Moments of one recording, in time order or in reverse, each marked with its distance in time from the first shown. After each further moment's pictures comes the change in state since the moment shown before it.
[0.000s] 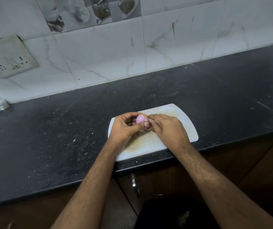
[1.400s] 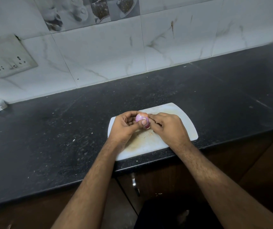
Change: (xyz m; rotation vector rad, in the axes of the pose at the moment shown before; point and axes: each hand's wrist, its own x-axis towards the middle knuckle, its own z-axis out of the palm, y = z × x) left_hand 0.003 -0.005 -0.002 -0.007 -0.011 -0.028; right_hand 0.002 0.001 0.003 0.077 0.037 0.021
